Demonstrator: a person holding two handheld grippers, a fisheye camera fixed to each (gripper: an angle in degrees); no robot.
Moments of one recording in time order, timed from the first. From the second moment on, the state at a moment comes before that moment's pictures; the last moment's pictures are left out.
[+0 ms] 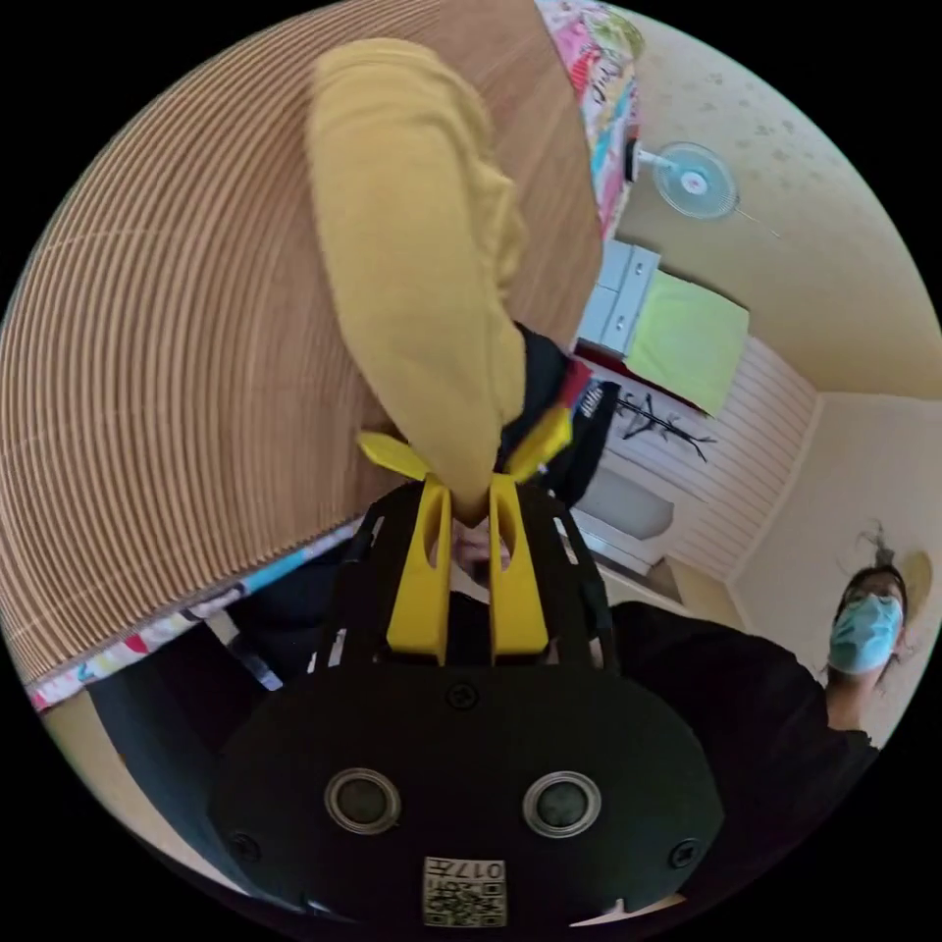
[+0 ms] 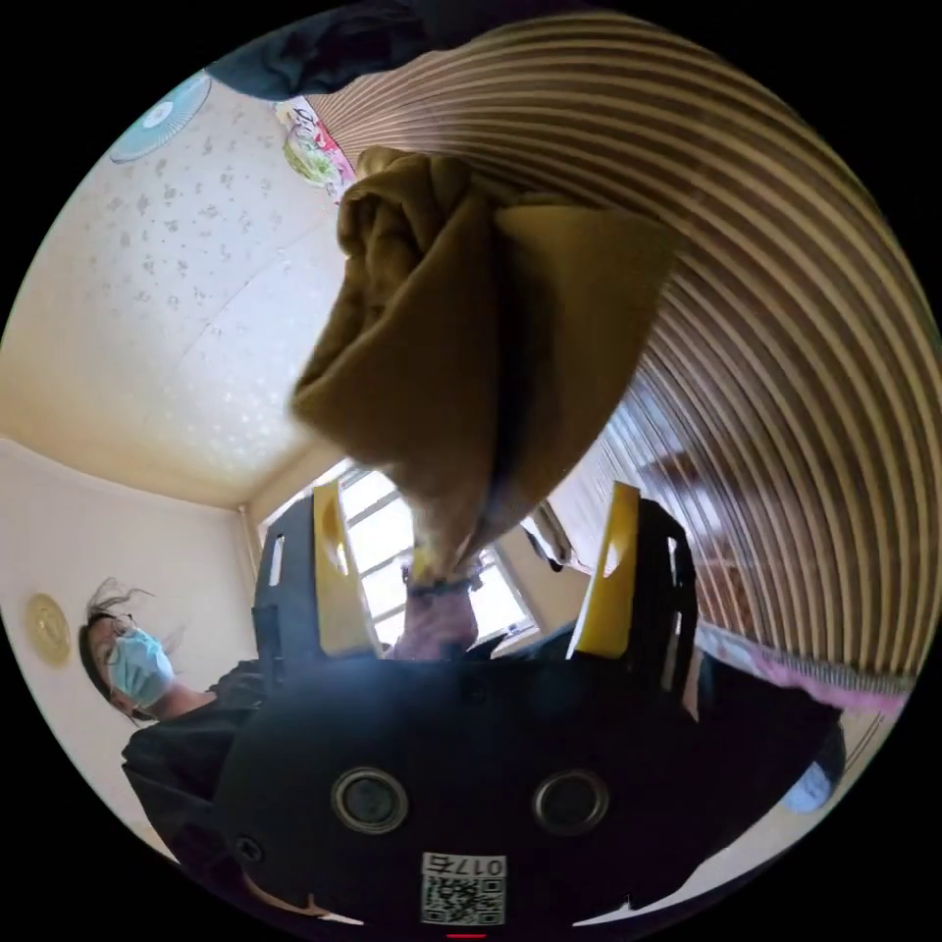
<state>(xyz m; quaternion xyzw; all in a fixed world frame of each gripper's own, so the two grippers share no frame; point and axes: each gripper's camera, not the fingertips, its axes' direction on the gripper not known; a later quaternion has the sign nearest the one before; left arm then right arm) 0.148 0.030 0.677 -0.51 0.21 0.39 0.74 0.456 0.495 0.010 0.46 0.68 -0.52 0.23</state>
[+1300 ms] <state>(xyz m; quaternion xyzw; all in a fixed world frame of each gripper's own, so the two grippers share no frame) -0.069 -0.213 0.553 -0.38 0.03 0.31 0.87 0.567 0.590 -0.226 0.51 0.26 -0.78 0.24</state>
